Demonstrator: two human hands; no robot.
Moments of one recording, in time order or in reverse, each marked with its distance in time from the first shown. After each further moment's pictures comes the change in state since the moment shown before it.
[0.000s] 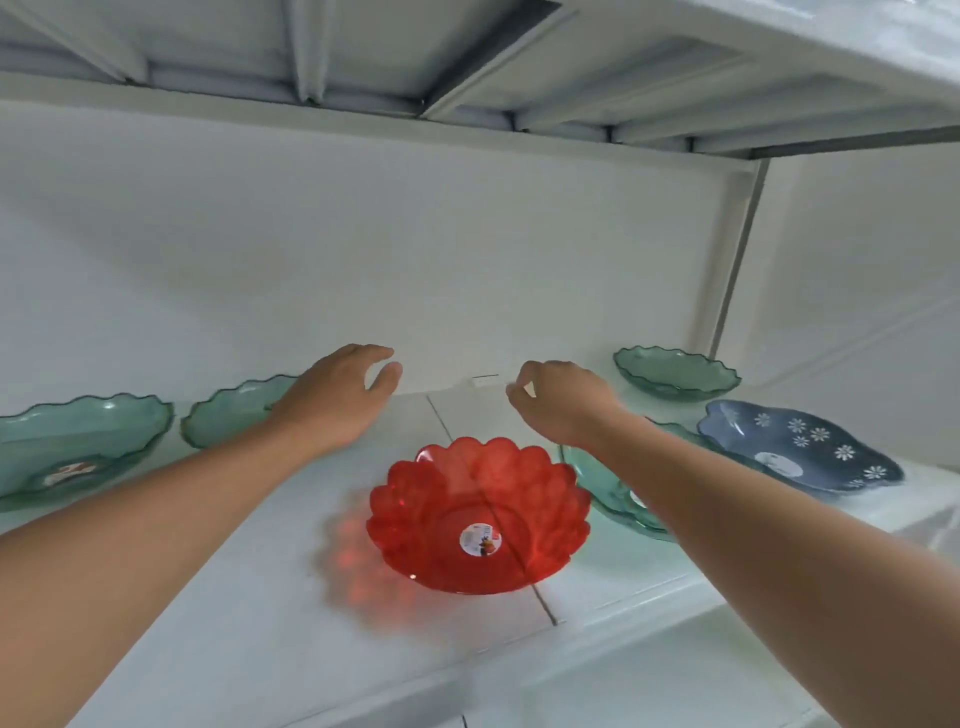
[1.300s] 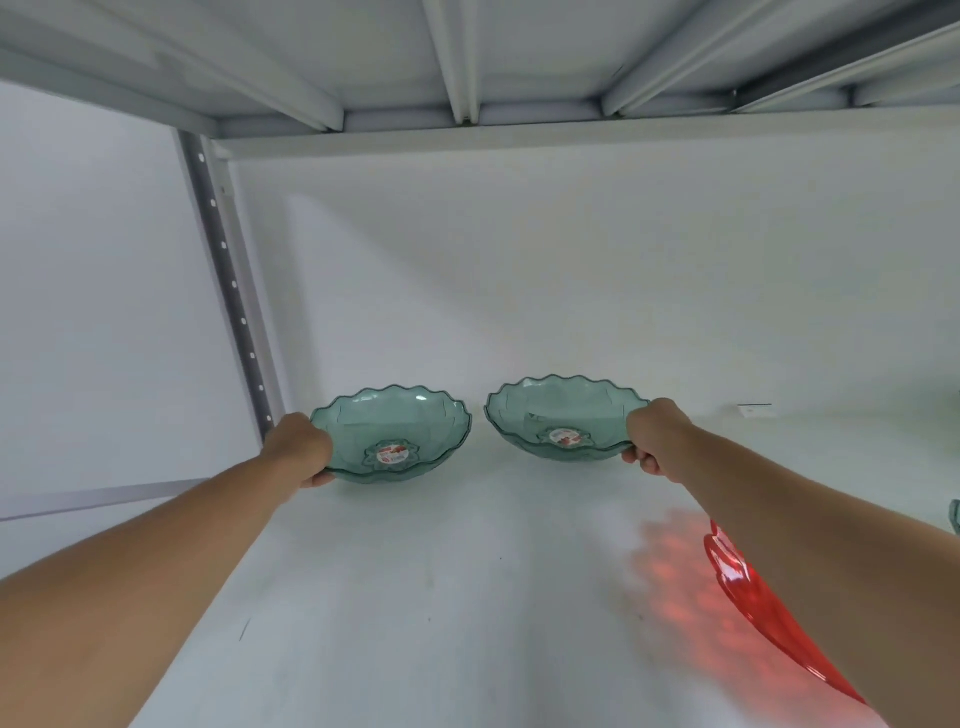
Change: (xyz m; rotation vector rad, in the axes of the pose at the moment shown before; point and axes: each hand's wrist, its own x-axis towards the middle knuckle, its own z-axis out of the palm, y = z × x) left_hand -0.098 -0.297 -0.160 -0.366 0.208 -1.056; right_hand 0.091 -0.233 0.090 0.973 -0.355 0.739
